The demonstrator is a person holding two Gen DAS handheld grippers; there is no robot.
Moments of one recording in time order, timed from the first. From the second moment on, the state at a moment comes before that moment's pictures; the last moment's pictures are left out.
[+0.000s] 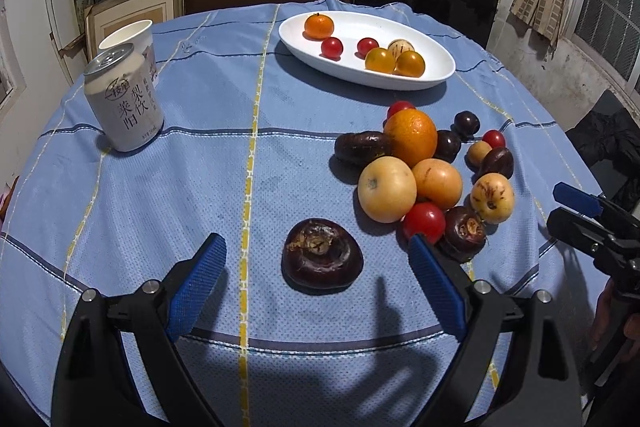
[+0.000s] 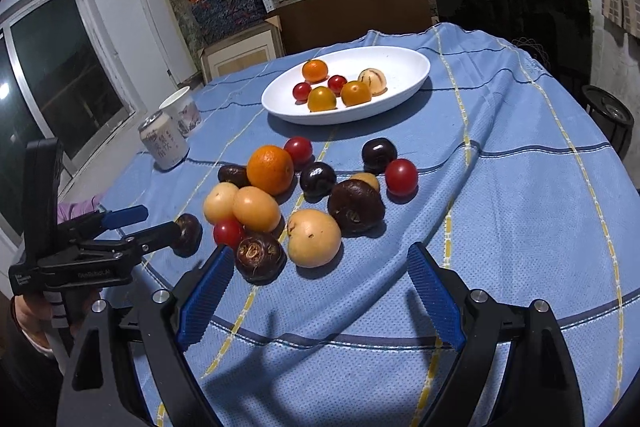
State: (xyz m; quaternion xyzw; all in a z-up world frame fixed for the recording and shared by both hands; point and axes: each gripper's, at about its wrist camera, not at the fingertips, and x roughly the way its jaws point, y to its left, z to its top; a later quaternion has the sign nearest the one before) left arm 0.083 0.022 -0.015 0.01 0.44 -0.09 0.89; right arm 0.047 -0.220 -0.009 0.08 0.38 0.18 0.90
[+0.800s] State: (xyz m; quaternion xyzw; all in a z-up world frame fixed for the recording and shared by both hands) left arm 0.097 0.016 -0.039 0.01 0.47 -0.10 0.88; right arm 0.051 -0.205 -0.015 0.04 0.40 0.17 0.90
